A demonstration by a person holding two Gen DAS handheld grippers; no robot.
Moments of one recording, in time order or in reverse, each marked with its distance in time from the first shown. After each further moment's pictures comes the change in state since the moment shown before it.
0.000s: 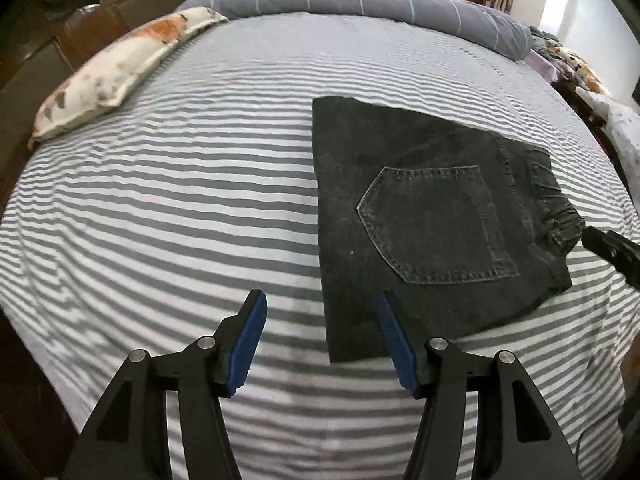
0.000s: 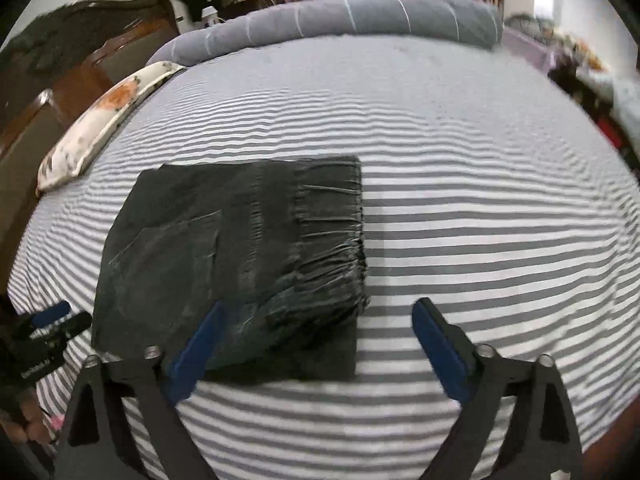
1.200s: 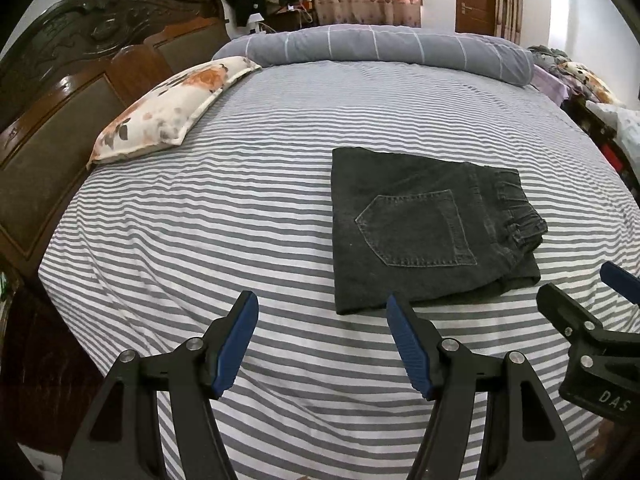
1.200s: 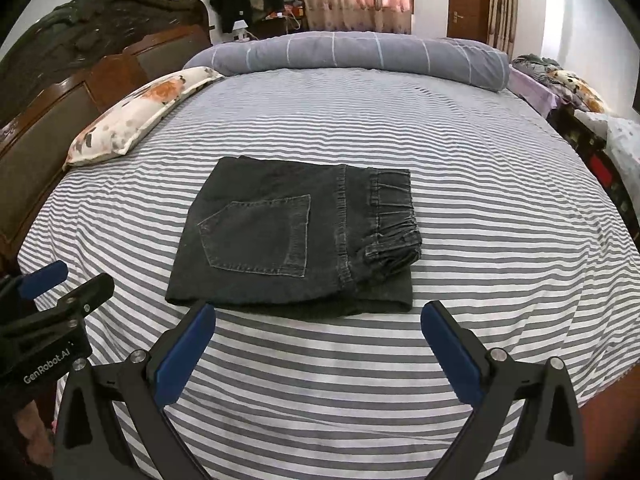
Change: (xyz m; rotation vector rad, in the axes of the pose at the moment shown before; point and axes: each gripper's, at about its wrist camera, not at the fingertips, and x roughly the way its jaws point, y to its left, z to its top) left arm -0.102 -0.024 -0.037 -0.002 -0.146 0.126; right arm -0.083 0.077 -0.050 -0.076 -0.086 -0.015
